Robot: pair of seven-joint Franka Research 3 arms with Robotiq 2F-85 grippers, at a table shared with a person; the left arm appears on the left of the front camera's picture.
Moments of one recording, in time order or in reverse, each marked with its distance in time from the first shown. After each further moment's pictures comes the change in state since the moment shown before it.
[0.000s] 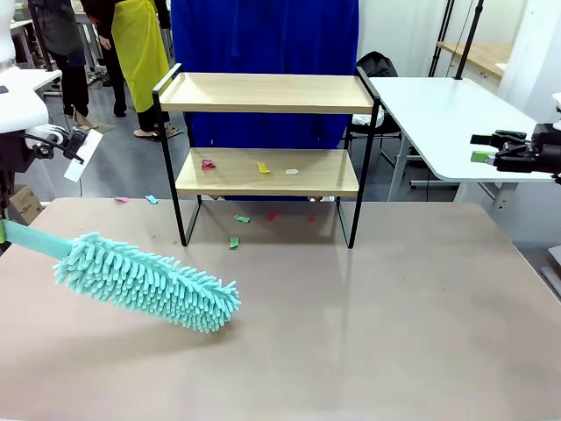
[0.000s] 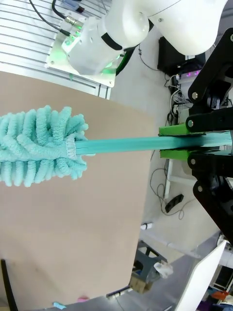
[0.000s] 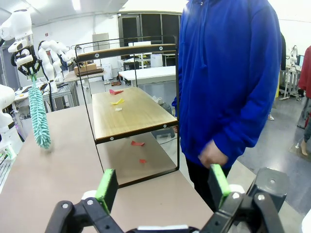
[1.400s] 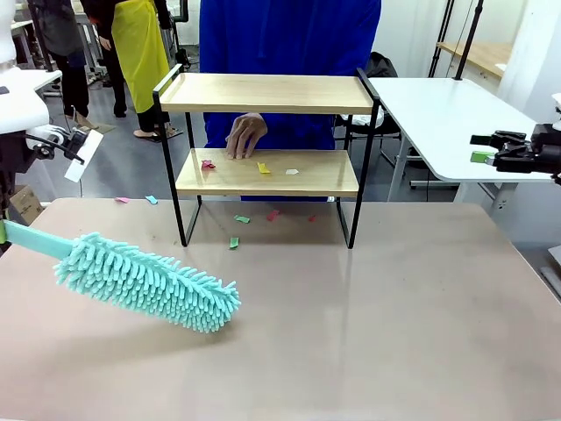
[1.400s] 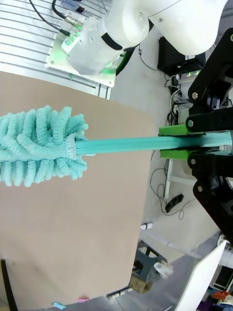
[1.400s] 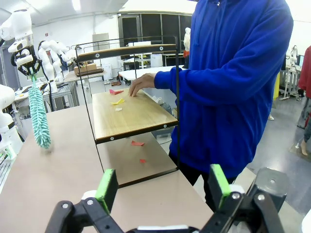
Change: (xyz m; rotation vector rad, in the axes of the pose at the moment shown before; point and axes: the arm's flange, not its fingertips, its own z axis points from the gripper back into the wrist) left arm 0.000 0.000 0.000 0.000 0.000 0.000; right arm 0.000 0.000 0.000 0.000 0.000 0.000
